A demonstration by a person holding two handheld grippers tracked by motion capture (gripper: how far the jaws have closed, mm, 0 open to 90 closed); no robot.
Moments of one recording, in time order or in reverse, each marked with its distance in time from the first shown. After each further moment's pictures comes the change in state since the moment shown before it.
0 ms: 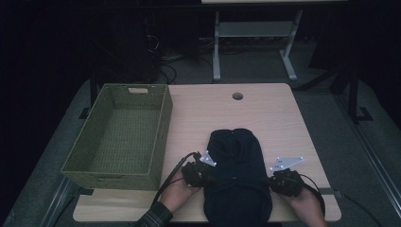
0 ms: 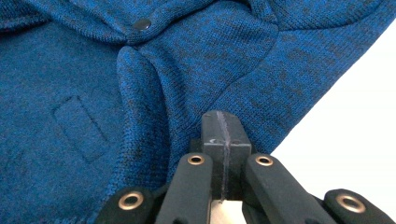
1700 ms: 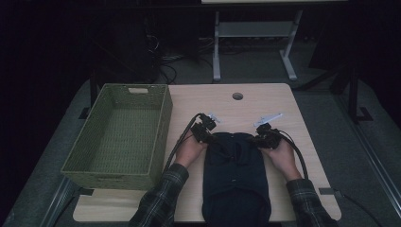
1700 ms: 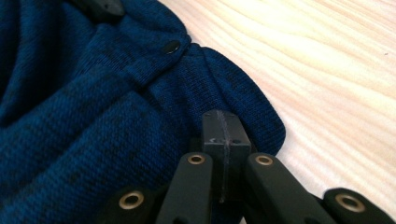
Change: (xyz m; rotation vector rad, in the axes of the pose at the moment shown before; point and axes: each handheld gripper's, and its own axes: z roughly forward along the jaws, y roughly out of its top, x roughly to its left) left arm 0.112 0.084 0.027 -0.015 0.151 -0.059; right arm -0.095 0.095 0.066 -0.042 -0.014 0.032
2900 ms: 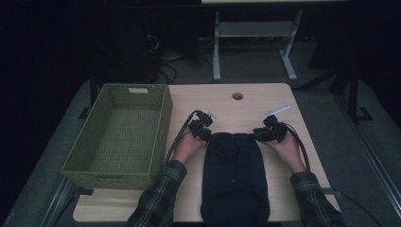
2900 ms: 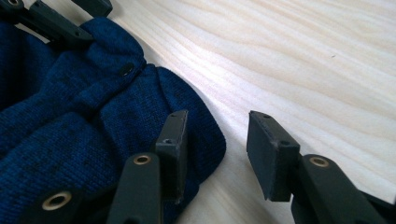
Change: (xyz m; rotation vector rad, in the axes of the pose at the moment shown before) left arm 0.020 -0.002 0.004 -0.015 -0.008 -0.047; right arm -0.034 0.007 -0.003 -0.011 0.033 0.087
